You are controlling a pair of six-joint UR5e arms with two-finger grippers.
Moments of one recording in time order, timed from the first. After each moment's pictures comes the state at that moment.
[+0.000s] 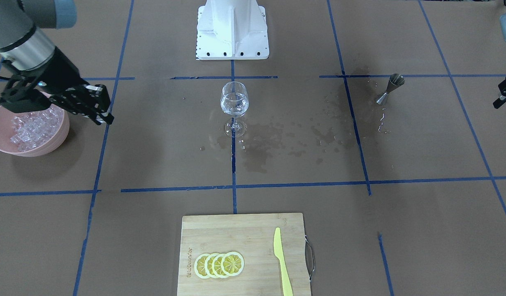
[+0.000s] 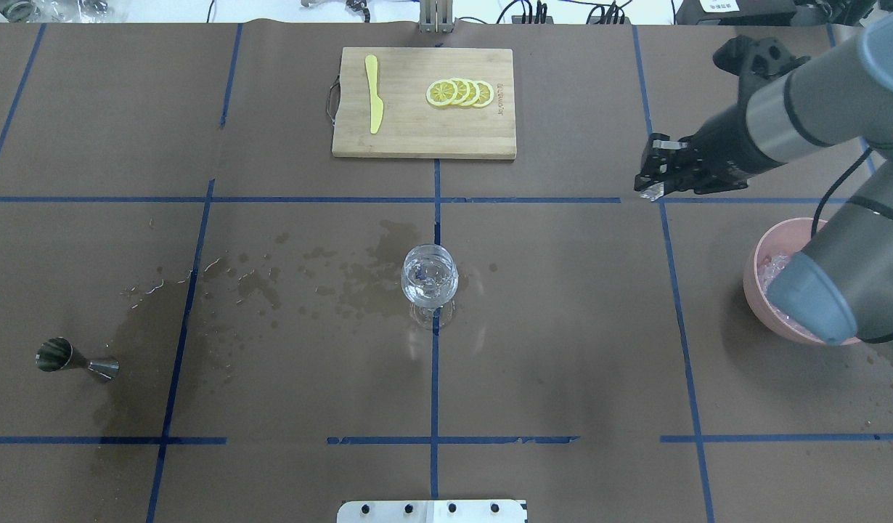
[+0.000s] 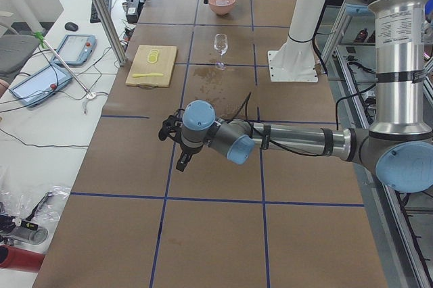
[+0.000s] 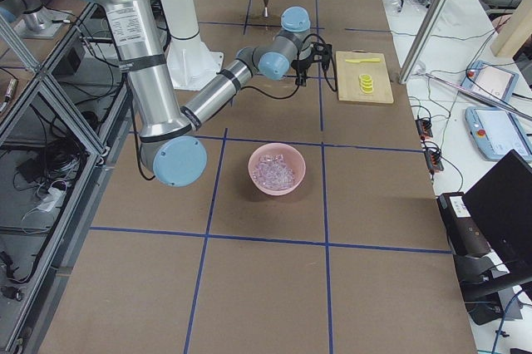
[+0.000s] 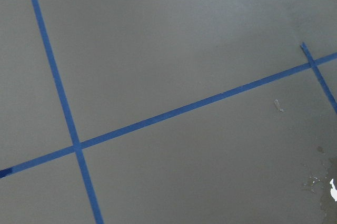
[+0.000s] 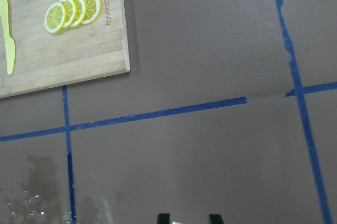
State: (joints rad) left arm -1.46 -1.46 -1.72 -2.01 -2.41 -0.07; right arm 0.87 -1.24 2.00 -1.38 2.13 1.27
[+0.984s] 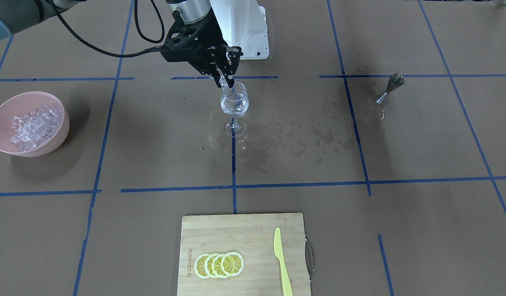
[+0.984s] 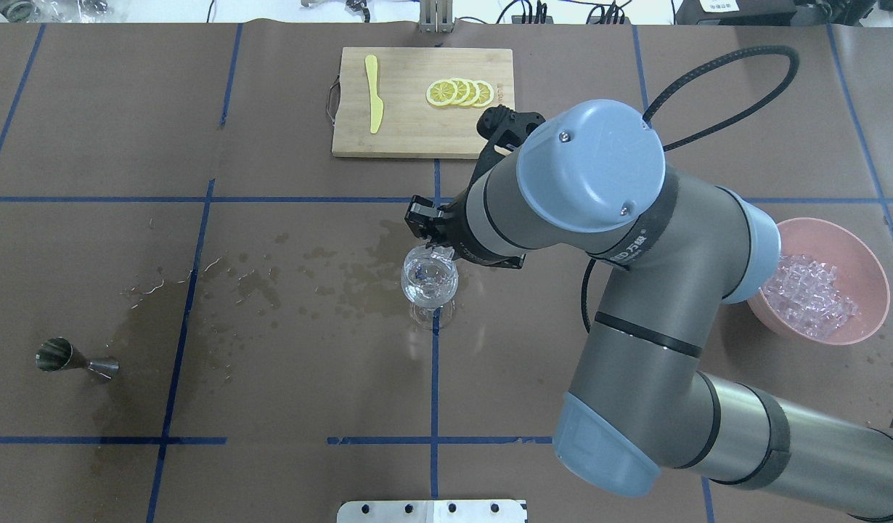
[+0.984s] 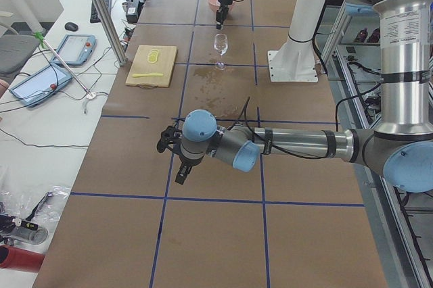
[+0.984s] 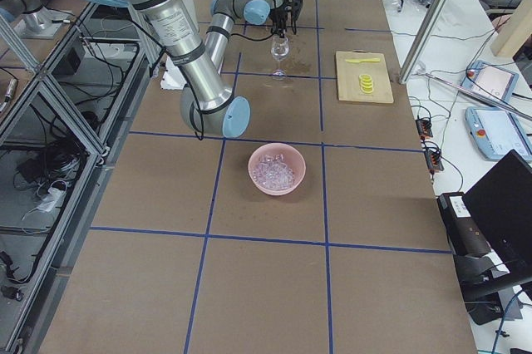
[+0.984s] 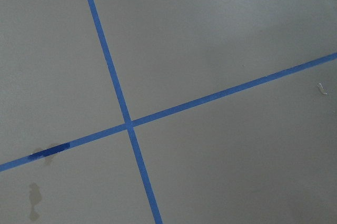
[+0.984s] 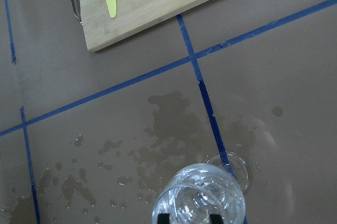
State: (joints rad) left arm -1.51 -1.45 -1.71 -1.98 -2.40 -0.02; right arm 0.51 -0.86 1.97 -1.61 1.79 1.62
